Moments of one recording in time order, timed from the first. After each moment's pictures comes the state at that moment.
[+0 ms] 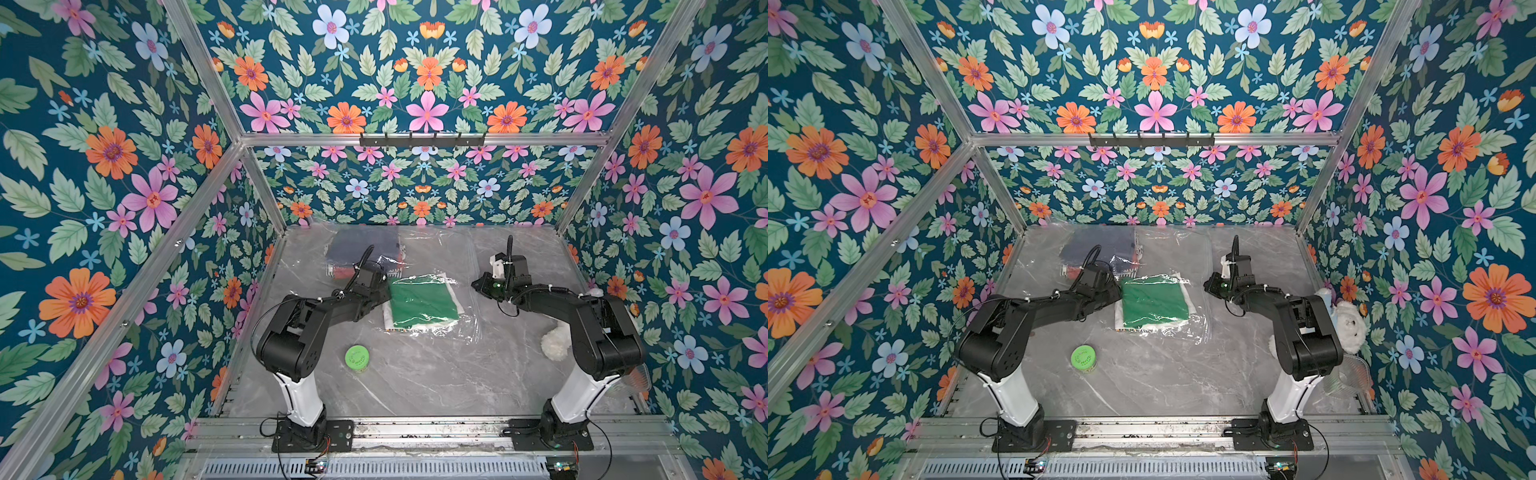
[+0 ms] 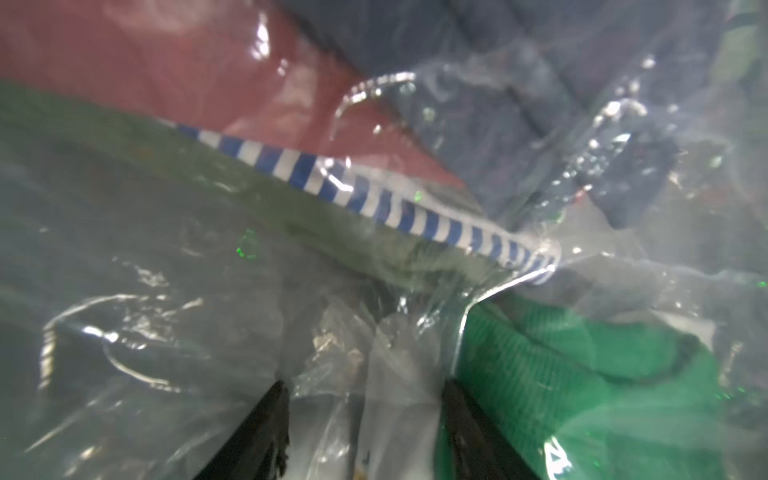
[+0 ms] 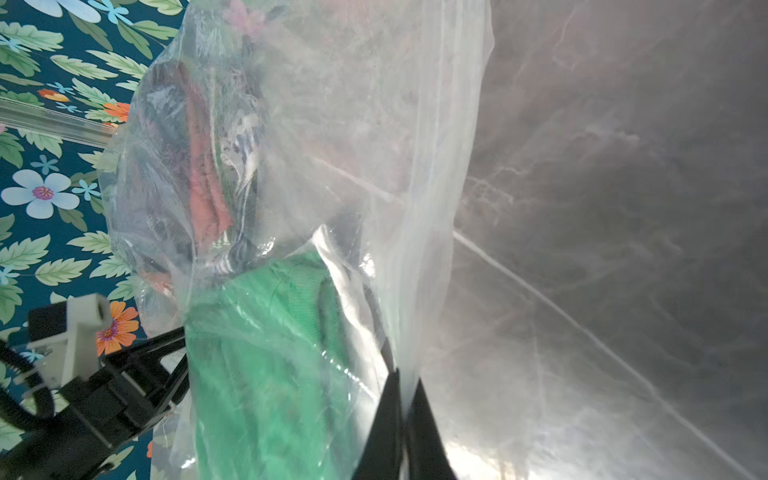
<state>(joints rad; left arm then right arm) -0.43 1.83 0.95 0.06 -0.09 -0.74 0.17 1.74 0.90 0.09 -0.42 0.61</state>
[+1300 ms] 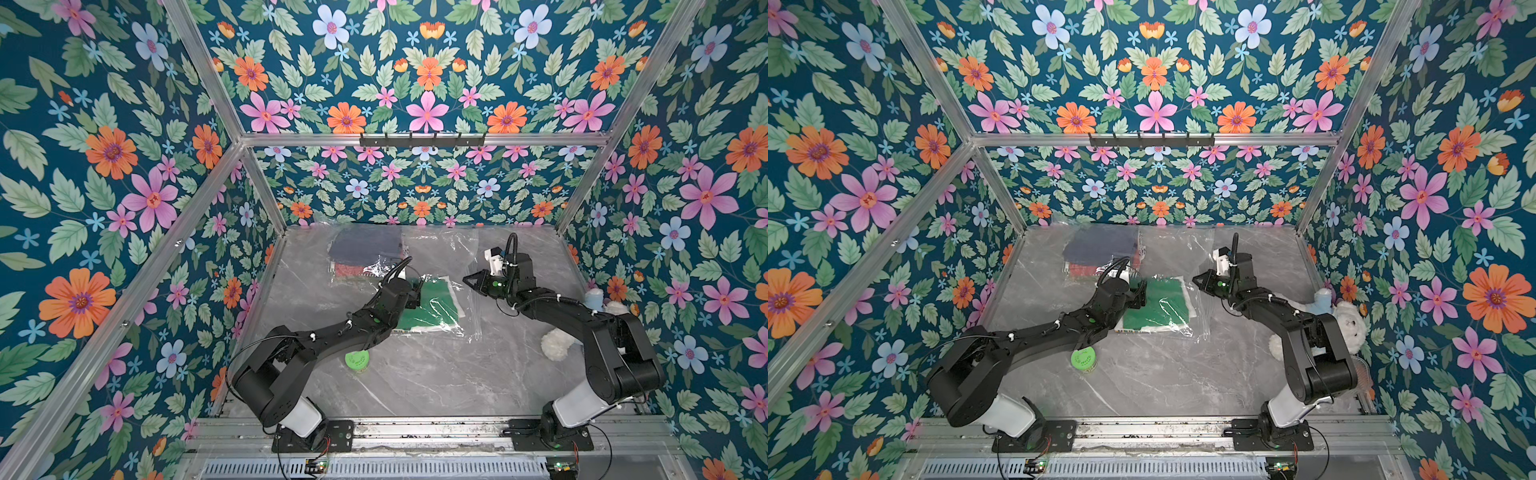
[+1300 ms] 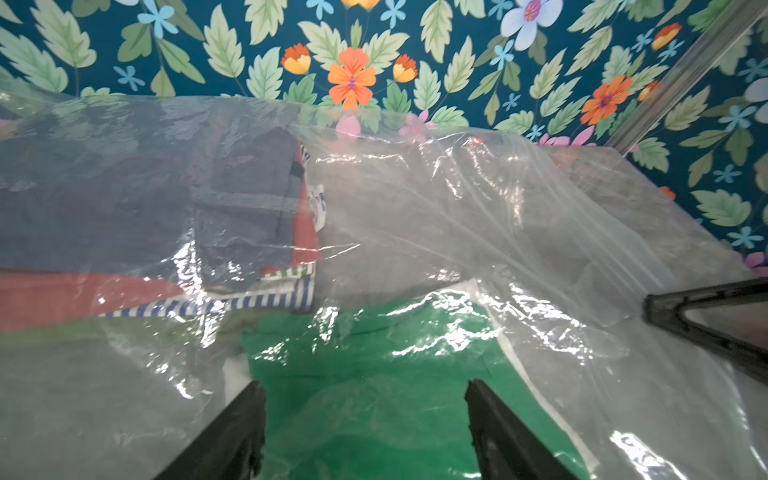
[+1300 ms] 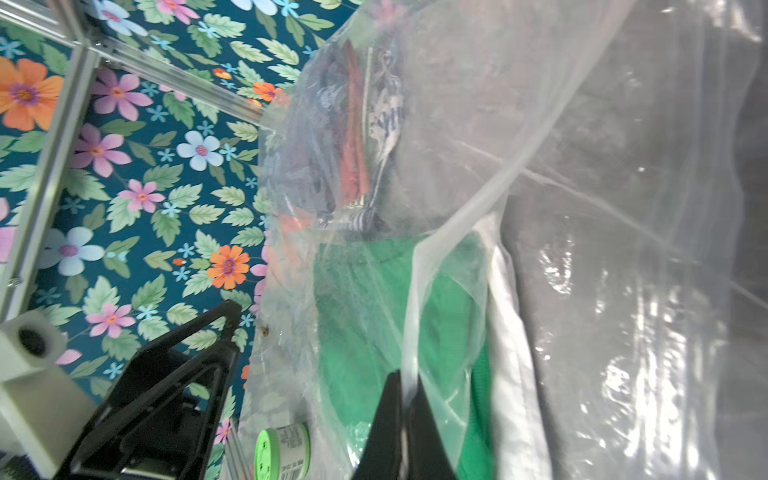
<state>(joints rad) -0.78 1.55 0.82 0.31 -0.40 -0.36 0.21 1.60 0.86 0.19 -0.62 0.69</state>
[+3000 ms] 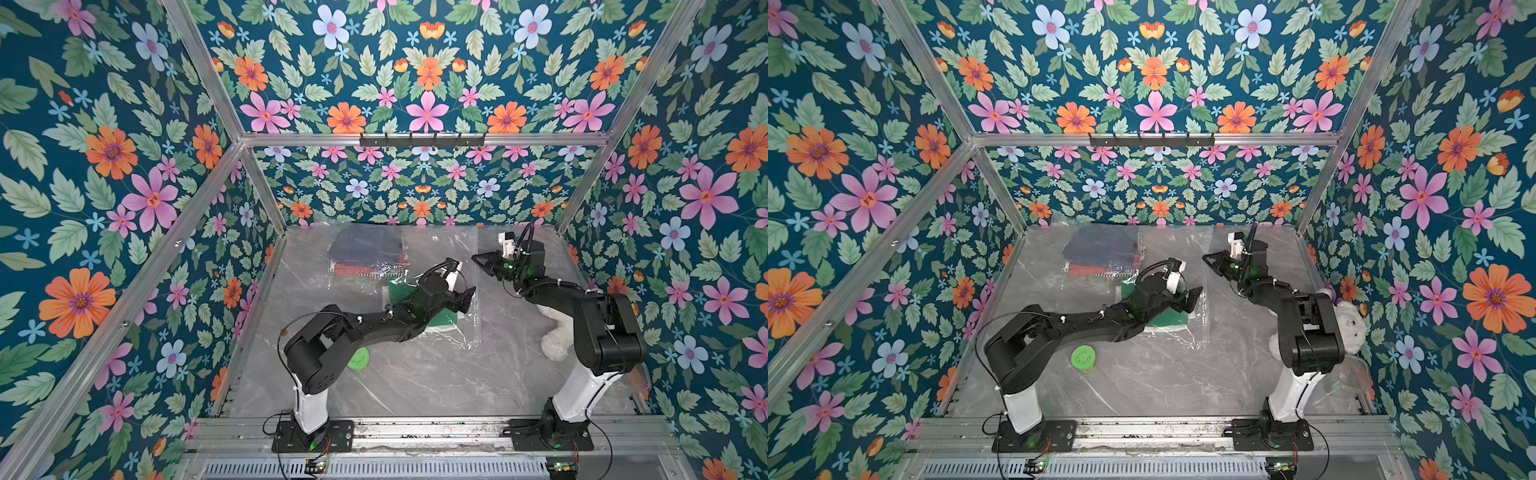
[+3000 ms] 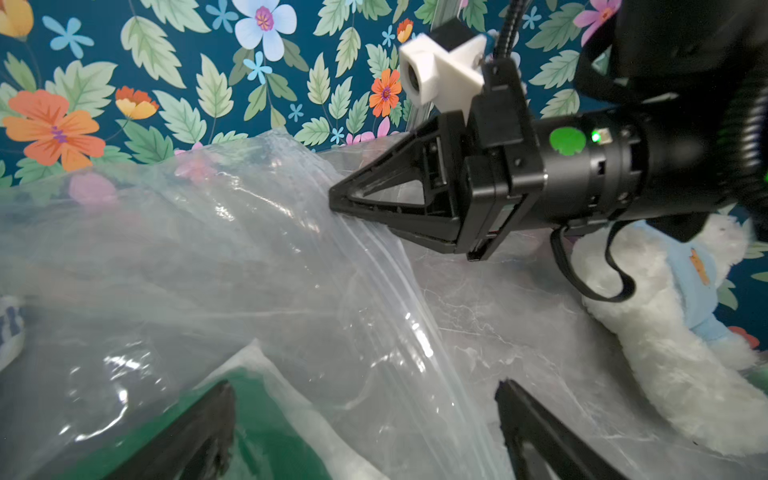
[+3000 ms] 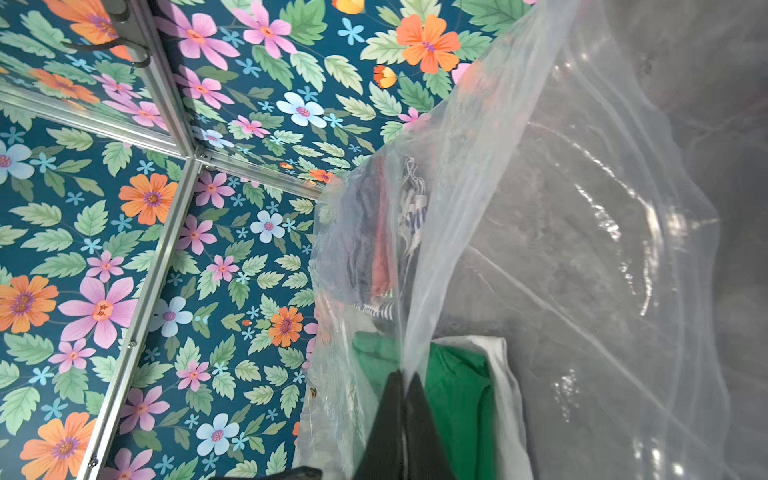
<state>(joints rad) -0.94 1.88 1.11 0.49 -0.16 -0.20 0.08 1.76 0.99 0.41 -0.72 0.83</state>
